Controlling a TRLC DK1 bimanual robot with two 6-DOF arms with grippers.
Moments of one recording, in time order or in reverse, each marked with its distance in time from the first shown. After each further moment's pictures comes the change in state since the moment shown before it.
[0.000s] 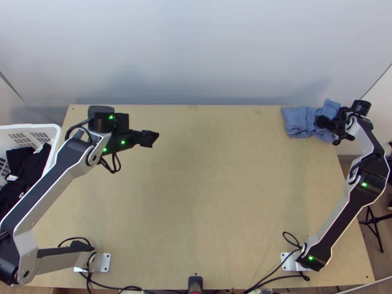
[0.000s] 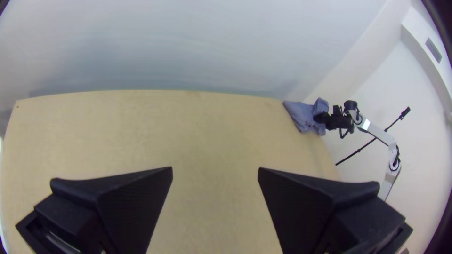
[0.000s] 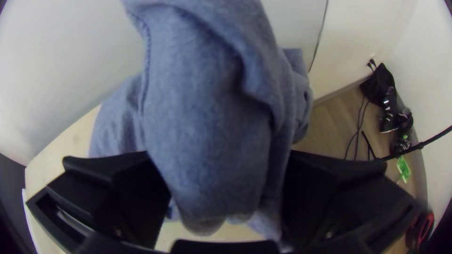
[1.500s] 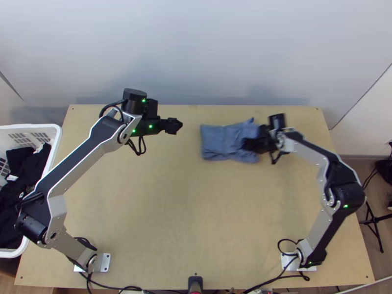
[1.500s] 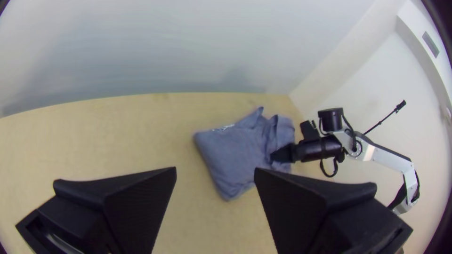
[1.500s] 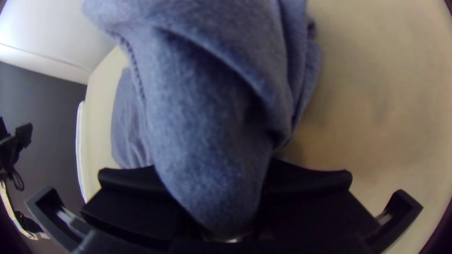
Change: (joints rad) left arm -0.109 0.310 0.312 -0.018 0.009 -0.032; right arm 0.581 -0.308 -0.539 0.082 -0.212 0.318
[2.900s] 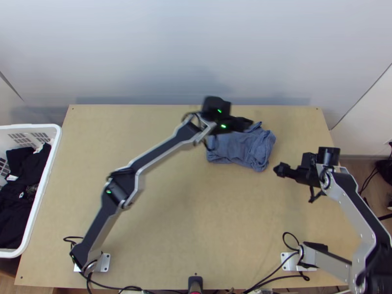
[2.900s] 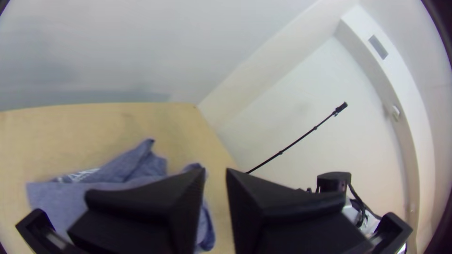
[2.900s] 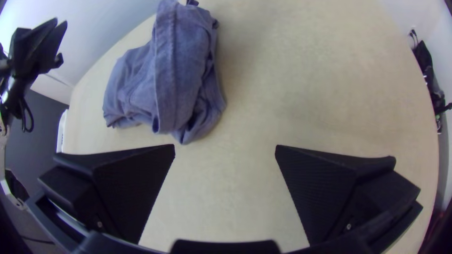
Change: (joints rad) left arm -0.312 0.671 0.672 0.372 0.128 -0.309; right arm -0.262 -0.688 -0.537 -0.118 0.087 -0.164
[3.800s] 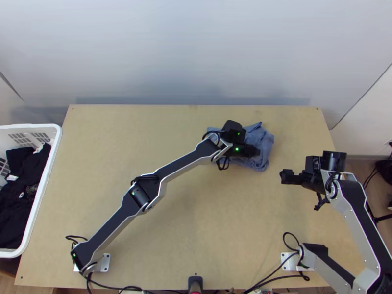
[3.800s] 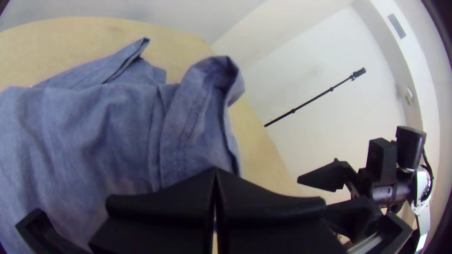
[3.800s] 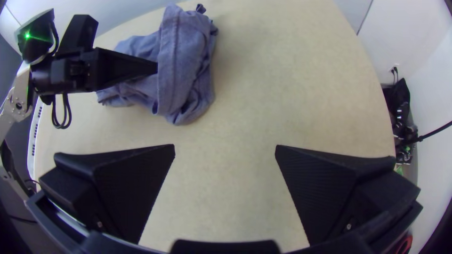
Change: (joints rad) left arm -0.108 0.254 0.152 -0.103 0.027 0.003; right arm 0.036 -0.191 0.013 -0.154 0.154 -0.153
